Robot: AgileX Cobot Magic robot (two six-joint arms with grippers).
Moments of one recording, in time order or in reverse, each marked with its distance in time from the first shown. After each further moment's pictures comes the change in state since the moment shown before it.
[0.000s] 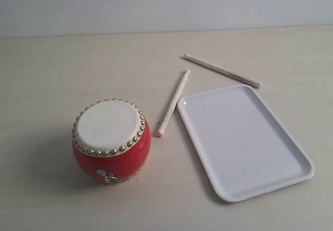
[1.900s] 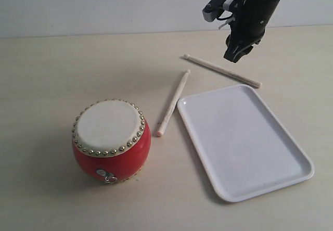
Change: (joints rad) left arm 0.000 0.000 0.000 0.000 0.000 0.000; right arm 0.281 2.145 -1.687 -0.676 1.314 -1.135
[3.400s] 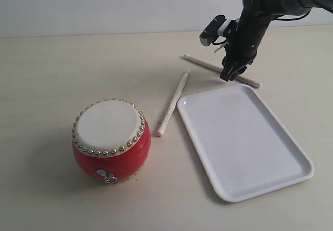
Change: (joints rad) left arm 0.000 0.000 0.000 0.000 0.000 0.000; right arm 0.000 0.133 0.000 -0.027 -0.093 0.012
